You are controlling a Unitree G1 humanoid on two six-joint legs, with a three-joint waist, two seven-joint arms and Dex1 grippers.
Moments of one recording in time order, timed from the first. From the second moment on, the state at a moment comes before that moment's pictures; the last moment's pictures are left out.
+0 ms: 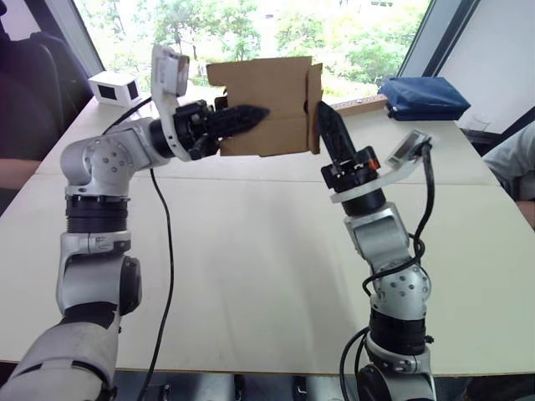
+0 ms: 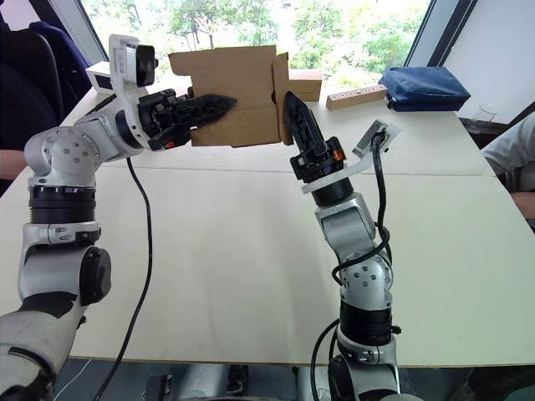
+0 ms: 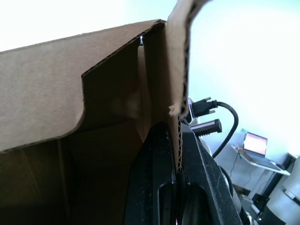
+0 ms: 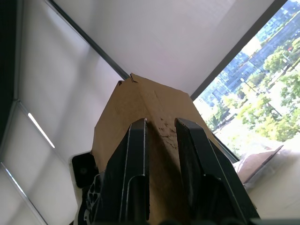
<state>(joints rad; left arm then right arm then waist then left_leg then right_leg) -1.06 0.50 0.15 0.29 -0.85 0.95 -1.19 -0.46 0.02 -0.10 -0.40 1.10 0.37 0.12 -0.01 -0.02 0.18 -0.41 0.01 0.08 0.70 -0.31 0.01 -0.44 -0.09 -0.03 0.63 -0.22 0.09</state>
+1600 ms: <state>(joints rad) -1.06 0.48 0.20 0.31 -0.86 0.97 -1.15 -0.40 -0.01 -0.11 -0.45 1.22 0.45 0.15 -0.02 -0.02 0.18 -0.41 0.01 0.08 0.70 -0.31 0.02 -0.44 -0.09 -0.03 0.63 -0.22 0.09</state>
